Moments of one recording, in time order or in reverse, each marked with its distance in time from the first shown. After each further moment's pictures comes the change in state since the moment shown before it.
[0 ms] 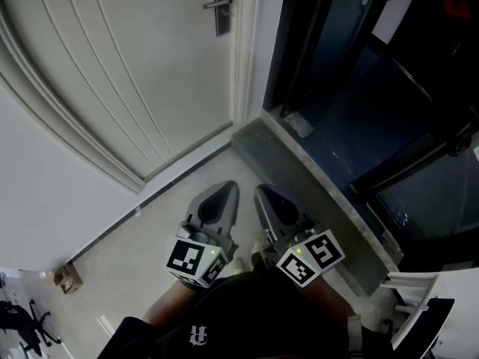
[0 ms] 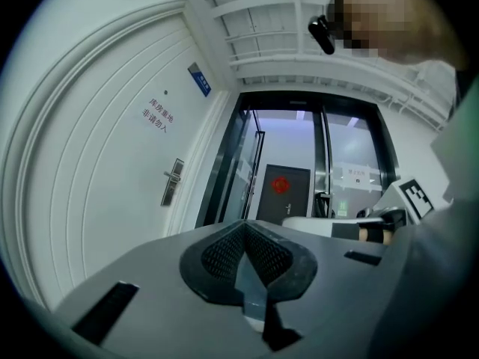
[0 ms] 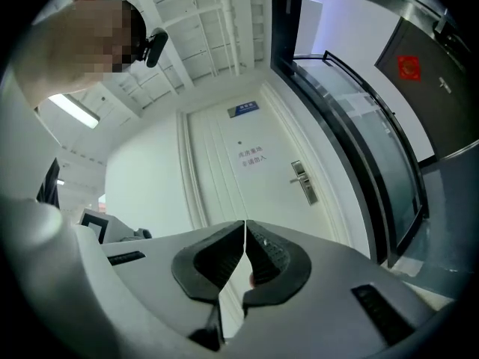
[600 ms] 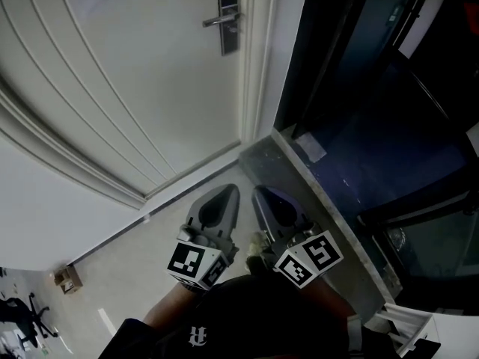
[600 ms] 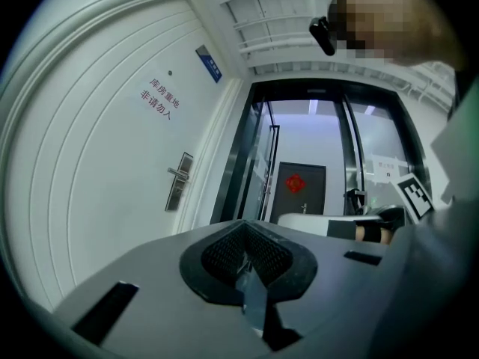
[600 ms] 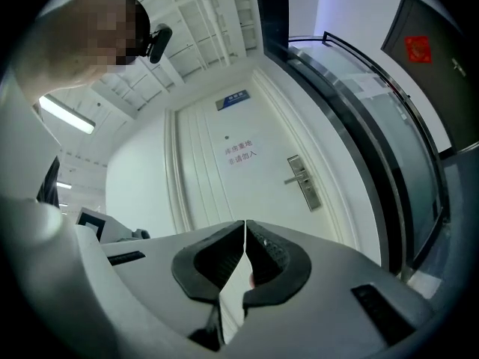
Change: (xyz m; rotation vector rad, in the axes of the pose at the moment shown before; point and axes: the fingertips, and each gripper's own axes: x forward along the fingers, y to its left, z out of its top) left arm 0.134 0.077 0.002 0.004 0.007 0.091; right arm 0.119 -0.109 0.022 0.010 0.026 0.091
